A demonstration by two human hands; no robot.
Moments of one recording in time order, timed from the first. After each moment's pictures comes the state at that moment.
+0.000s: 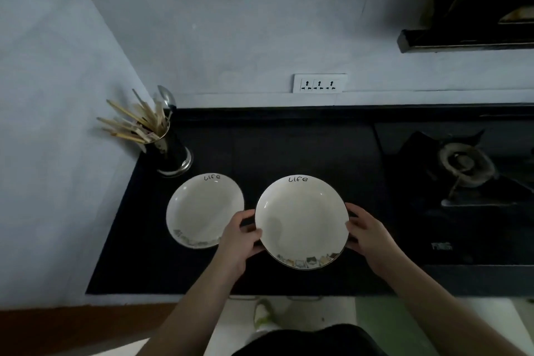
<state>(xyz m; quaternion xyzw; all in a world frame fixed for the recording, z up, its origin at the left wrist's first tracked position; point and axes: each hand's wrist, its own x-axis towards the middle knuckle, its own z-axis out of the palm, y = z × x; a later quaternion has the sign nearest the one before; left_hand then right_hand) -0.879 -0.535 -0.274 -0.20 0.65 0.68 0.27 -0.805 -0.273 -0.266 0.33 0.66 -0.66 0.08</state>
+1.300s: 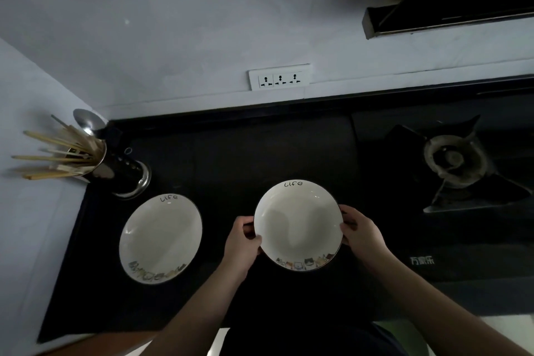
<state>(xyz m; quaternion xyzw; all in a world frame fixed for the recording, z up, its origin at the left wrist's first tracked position) -0.921 -0.425 -0.325 -0.18 0.79 0.51 0.29 -0.846 -0.180 -0.334 0.37 0.76 -0.53 0.09</state>
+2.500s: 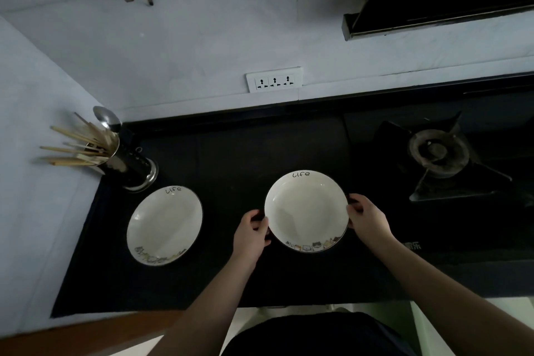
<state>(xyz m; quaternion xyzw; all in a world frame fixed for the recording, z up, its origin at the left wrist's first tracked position) -0.891 -0.399 -0.325 -0.19 0.79 0.52 0.25 -0.825 -0.146 -0.326 0.36 0.81 -0.47 0.05</state>
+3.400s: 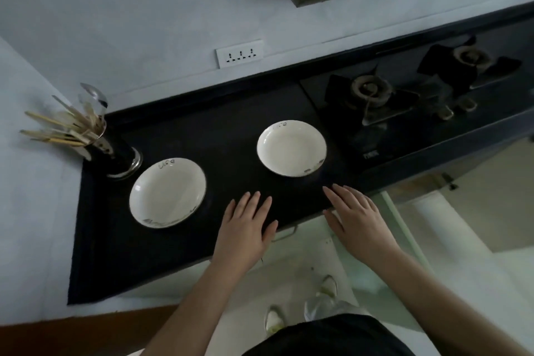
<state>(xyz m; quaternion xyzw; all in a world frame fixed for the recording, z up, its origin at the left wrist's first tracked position) -0.780 -0.543 -0.262 0.43 0.90 0.03 0.09 -0.633 -0.333 -0.244 0.21 0.97 -0.11 0.00</state>
